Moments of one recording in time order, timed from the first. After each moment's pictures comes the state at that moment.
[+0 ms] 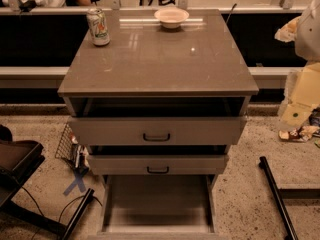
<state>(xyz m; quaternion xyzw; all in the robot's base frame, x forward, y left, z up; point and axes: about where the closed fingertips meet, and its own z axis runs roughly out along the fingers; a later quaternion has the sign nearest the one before) 0.438 -0.215 0.984 -0.60 0.78 -0.04 0.17</state>
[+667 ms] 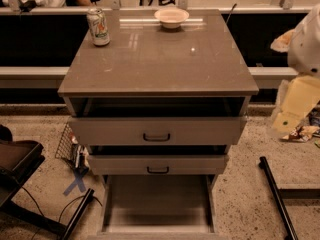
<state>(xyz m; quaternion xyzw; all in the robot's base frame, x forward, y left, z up) 0.443 -0.214 0.963 -0.59 0.78 -0.04 0.18</state>
